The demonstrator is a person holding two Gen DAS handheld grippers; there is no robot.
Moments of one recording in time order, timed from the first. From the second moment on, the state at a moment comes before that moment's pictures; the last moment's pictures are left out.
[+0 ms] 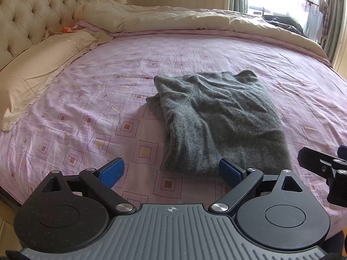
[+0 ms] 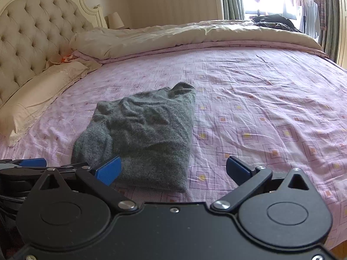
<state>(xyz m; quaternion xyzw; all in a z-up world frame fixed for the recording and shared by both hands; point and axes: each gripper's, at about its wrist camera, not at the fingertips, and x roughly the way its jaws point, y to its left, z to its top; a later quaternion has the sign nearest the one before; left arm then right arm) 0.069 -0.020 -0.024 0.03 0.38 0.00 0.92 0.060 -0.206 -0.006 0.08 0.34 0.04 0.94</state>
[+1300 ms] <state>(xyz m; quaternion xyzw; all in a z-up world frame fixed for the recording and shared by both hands) 0.147 0.050 -0.073 -0.10 0.42 0.05 0.90 0.072 -0.222 -0.024 0.10 0.36 0.02 0.93</state>
